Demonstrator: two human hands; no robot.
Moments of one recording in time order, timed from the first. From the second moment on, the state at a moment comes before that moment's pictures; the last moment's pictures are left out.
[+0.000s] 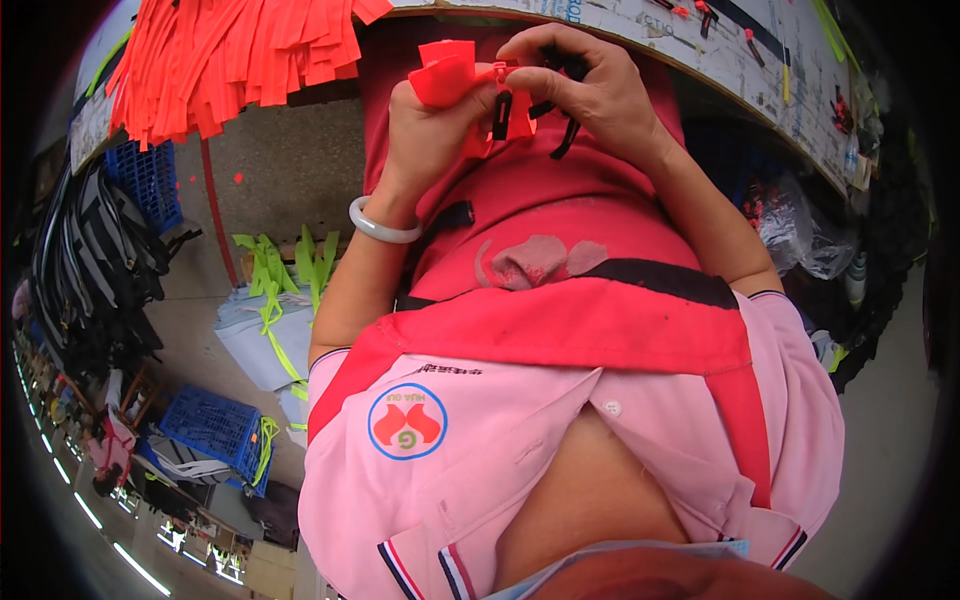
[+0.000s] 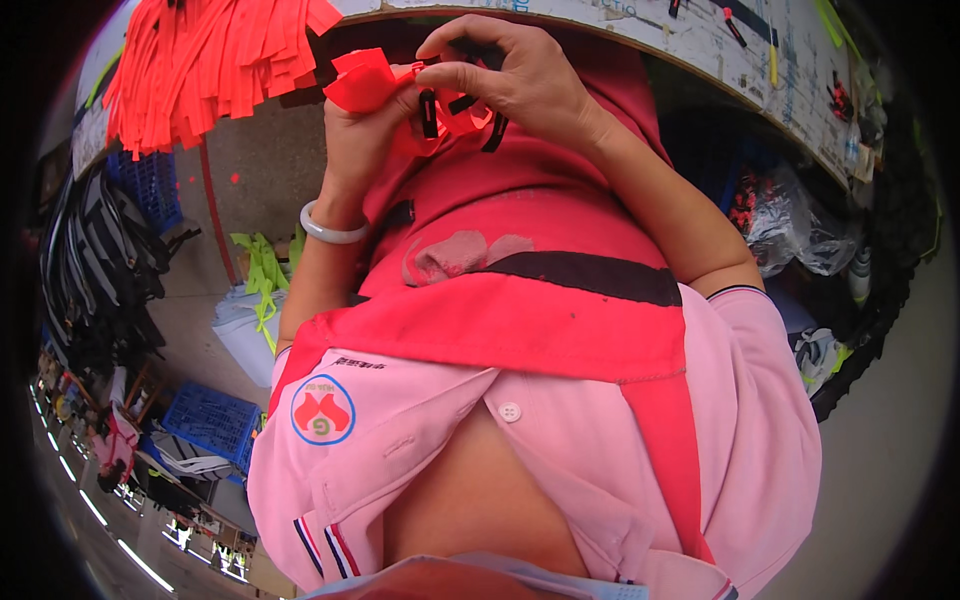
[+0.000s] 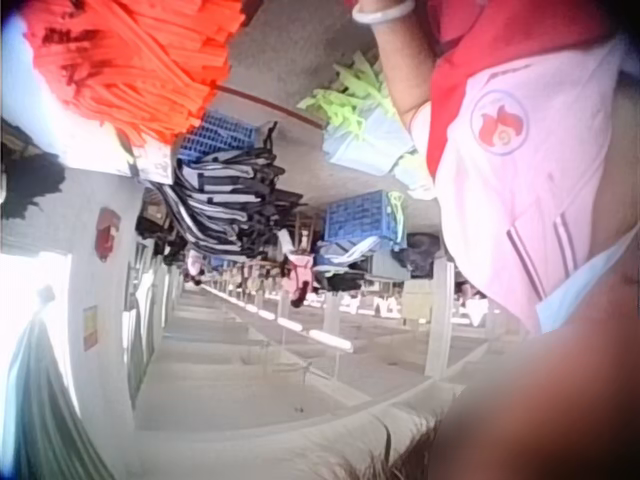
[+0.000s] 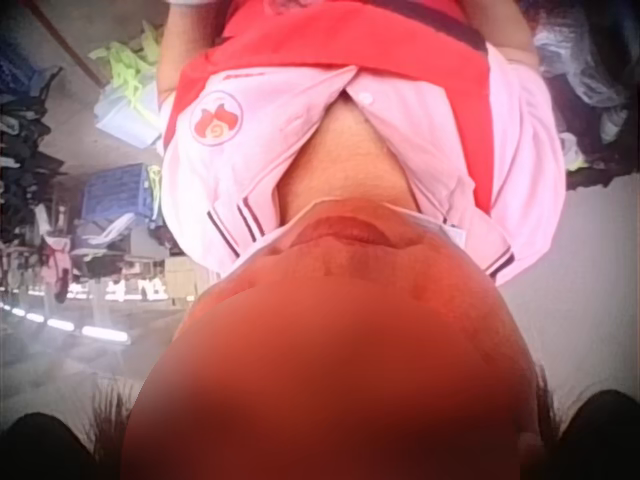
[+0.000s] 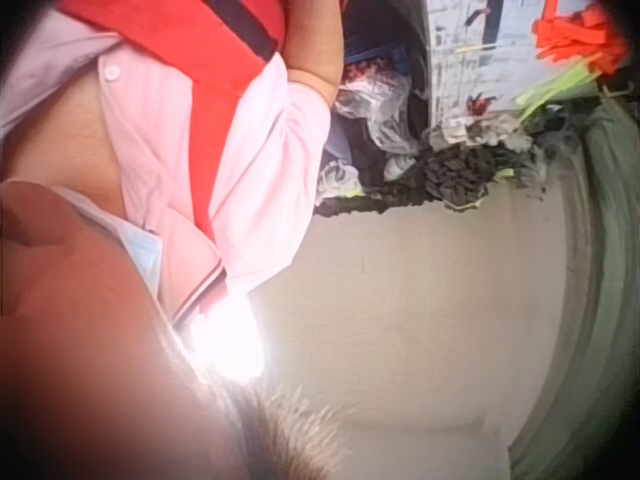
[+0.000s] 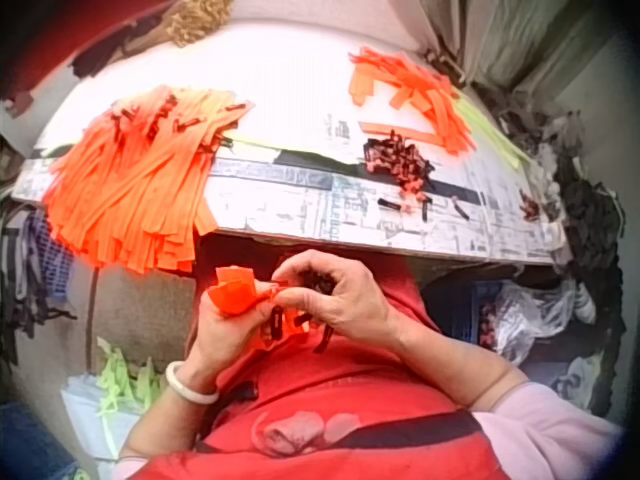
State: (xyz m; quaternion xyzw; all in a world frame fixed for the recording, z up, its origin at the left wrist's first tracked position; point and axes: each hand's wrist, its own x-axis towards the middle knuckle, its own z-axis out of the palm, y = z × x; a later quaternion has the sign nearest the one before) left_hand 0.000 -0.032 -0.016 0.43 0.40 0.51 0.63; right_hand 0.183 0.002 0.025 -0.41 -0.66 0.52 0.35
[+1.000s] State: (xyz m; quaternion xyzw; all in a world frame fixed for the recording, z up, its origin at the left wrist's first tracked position) left_hand 0.010 -0.039 -0.023 0.51 0.44 0.49 0.55; right_hand 0.186 -0.001 0.023 -0.39 -0.75 0.43 0.31
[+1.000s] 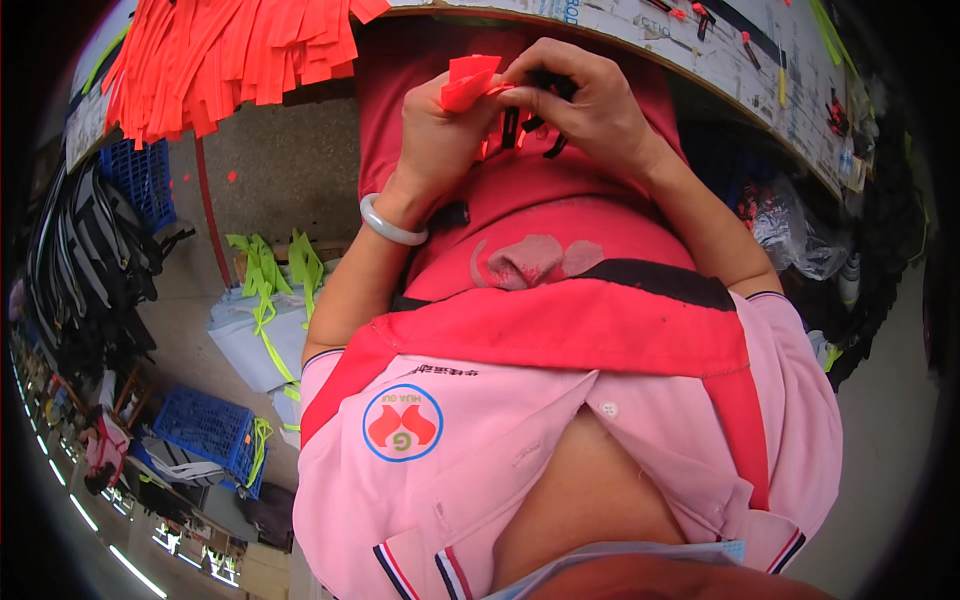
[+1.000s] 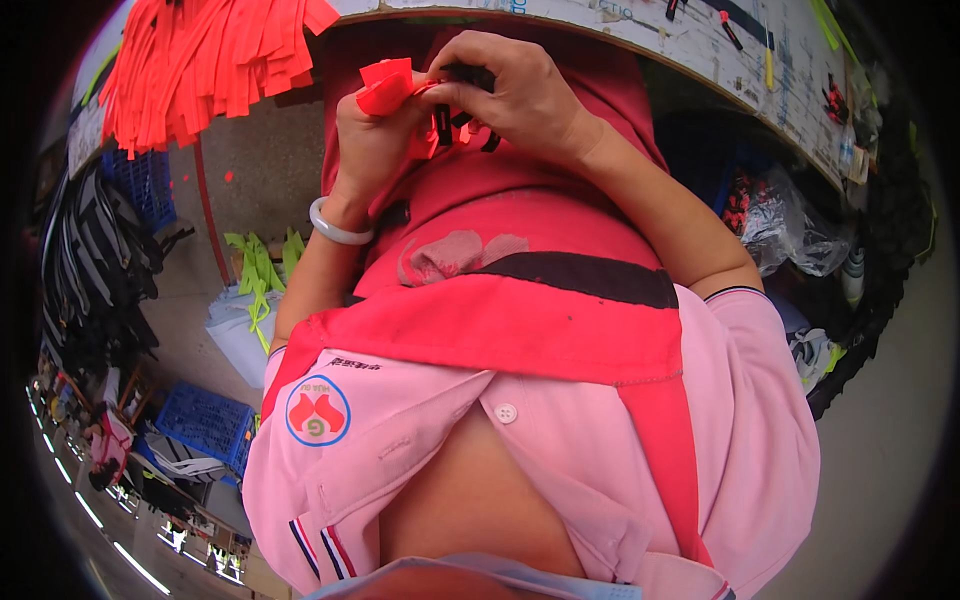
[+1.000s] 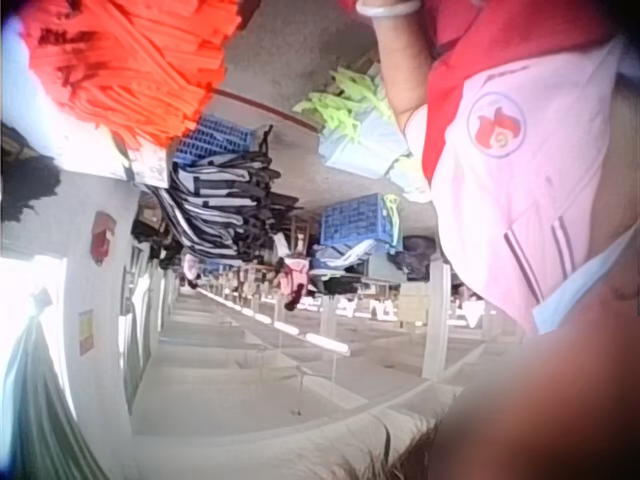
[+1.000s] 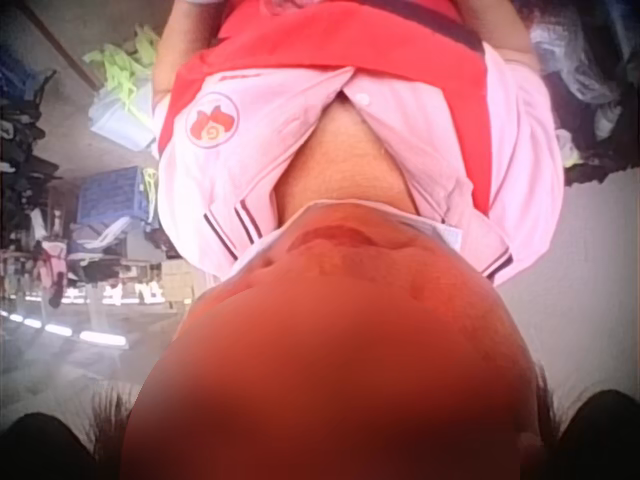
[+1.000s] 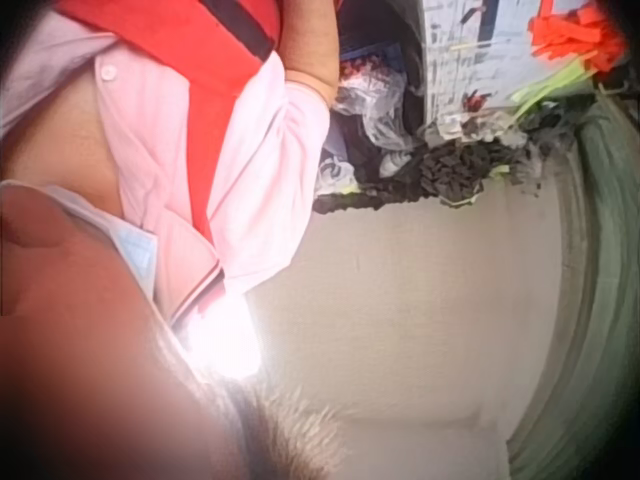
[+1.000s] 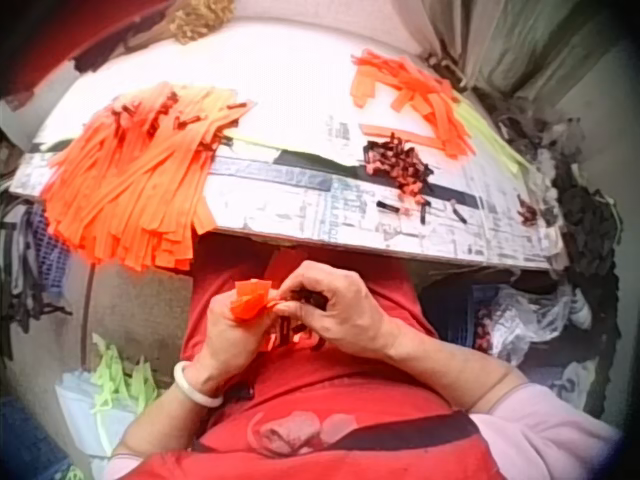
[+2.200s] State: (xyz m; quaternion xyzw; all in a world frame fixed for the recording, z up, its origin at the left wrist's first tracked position) left_hand 0.080 0.040 -0.100 -0.05 0.18 0.40 0.90; right_hand 0.206 0.046 -0.020 -0.58 -0.73 0.19 0.30
